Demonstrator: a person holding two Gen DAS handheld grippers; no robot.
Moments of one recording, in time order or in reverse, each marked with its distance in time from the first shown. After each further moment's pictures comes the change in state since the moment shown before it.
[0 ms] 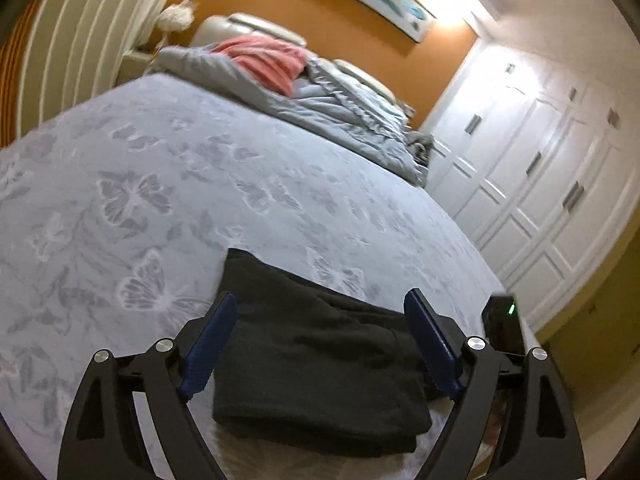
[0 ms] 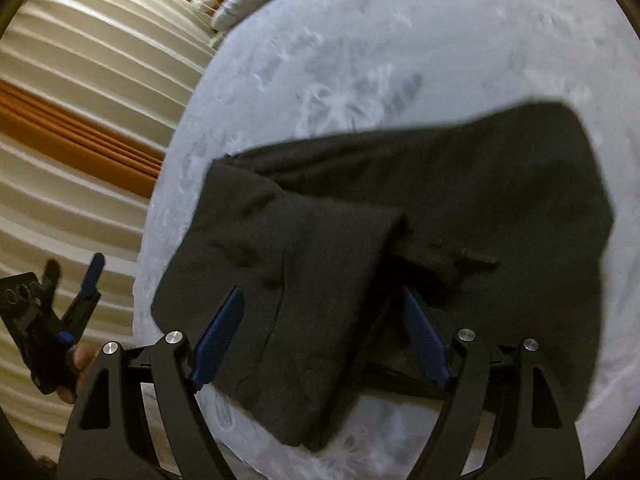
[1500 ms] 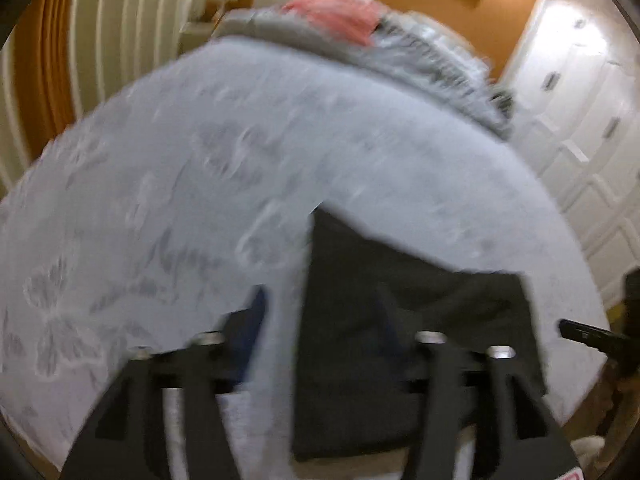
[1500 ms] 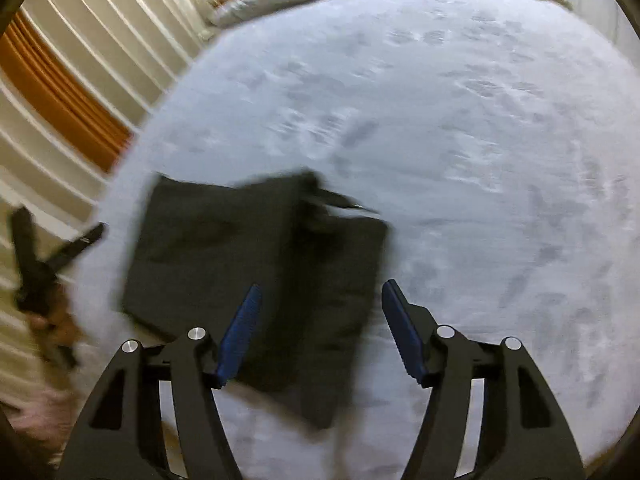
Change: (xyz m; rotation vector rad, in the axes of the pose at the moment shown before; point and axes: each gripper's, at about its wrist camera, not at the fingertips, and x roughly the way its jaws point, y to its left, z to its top) left arm -0.026 0.037 -0.024 0.056 0.118 0.279; right arm -0.057 0.029 -0.041 -0.214 -0.106 -0.180
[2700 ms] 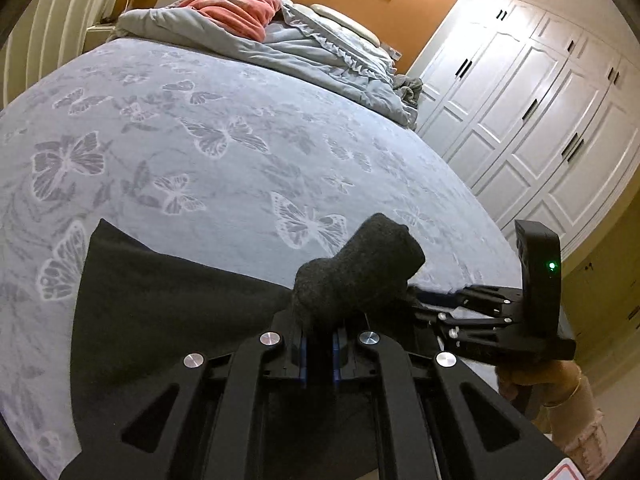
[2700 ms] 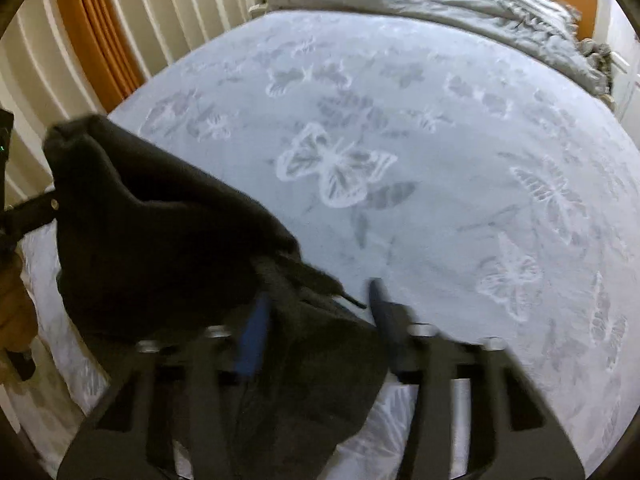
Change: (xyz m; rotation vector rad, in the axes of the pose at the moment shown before) left arm 0.075 -0.102 0.004 0.068 0.063 -0.308; right arm 0.059 0.023 0.047 -0.327 0.014 -0.139
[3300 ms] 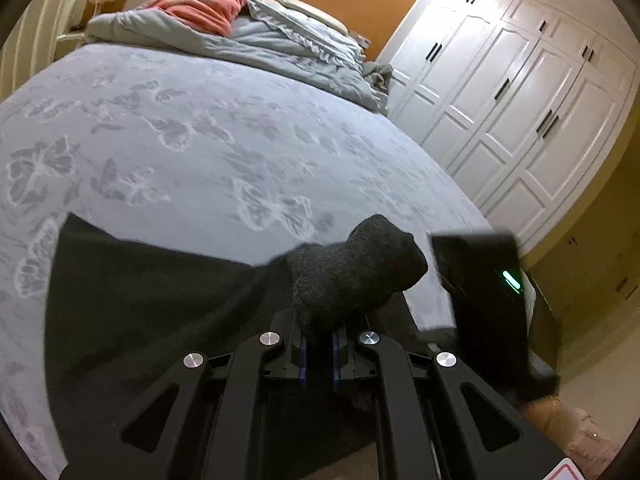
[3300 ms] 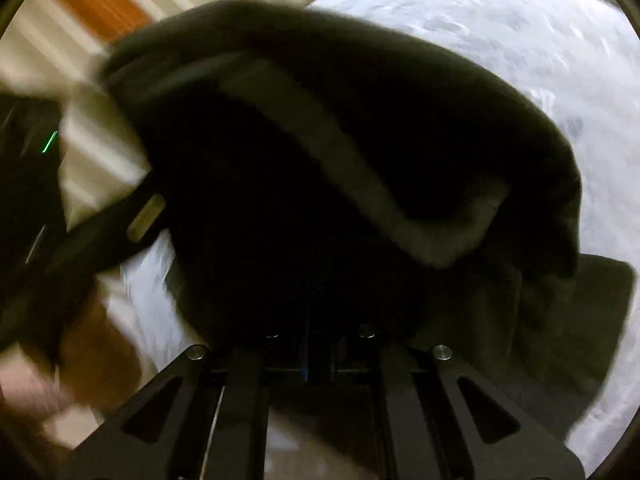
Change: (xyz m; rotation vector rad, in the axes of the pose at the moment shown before) left arm 0.005 -0.020 -0.018 0.068 0.036 -0.086; right arm 0.041 0.068 -0.020 0.164 0.053 0.376
